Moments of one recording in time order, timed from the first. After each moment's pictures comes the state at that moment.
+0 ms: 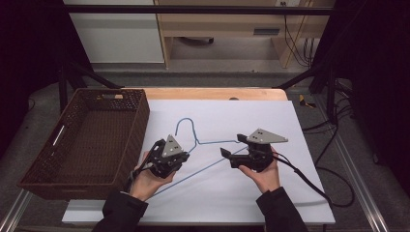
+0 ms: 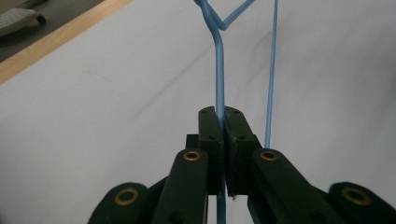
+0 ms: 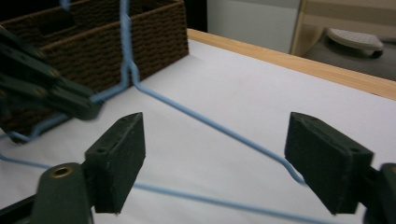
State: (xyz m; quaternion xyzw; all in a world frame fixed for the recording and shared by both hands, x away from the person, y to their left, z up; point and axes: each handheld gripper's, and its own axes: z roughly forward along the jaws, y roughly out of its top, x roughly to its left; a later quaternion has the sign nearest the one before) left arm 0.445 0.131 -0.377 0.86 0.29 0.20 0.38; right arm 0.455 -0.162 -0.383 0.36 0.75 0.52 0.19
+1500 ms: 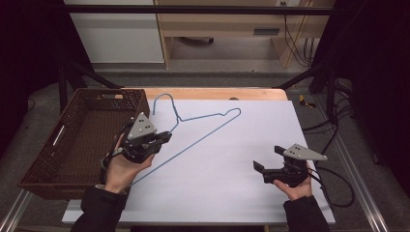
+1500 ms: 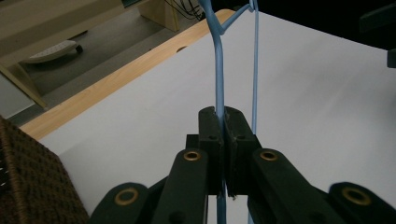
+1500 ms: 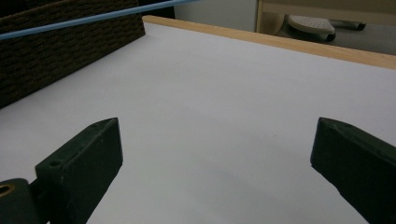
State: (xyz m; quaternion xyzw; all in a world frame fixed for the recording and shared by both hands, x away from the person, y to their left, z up) left arm 0.440 0.177 -0.296 0.82 0.30 0.24 0.42; right arm 0.424 -0.243 -0.406 0.41 0.73 0.50 0.22
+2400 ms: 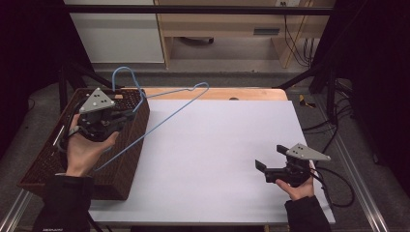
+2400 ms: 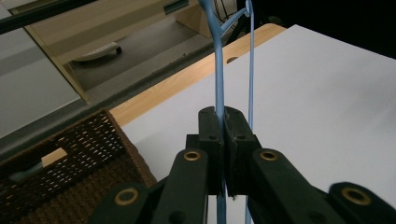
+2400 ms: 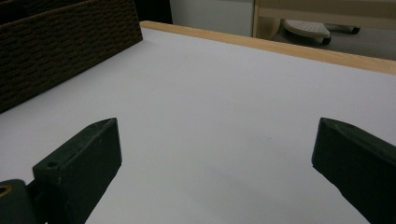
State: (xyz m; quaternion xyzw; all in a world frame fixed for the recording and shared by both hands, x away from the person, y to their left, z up) left arm 0.458 0.250 -0.249 0.80 0.34 0.28 0.42; right arm 0.423 -0.248 -0.403 0.41 0.73 0.51 0.22
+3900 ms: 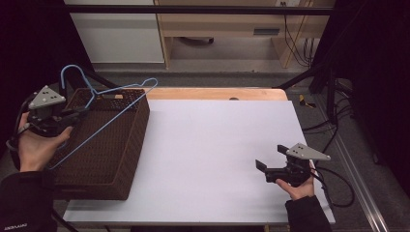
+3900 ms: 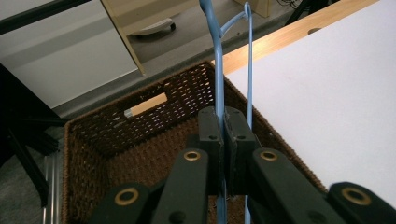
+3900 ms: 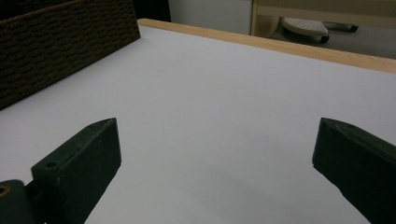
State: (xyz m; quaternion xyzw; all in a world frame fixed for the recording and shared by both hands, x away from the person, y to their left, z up) left arm 0.473 0.357 -0.261 0.77 0.41 0.33 0.36; right arm 0.424 -0.248 -0.403 0.41 0.73 0.50 0.22
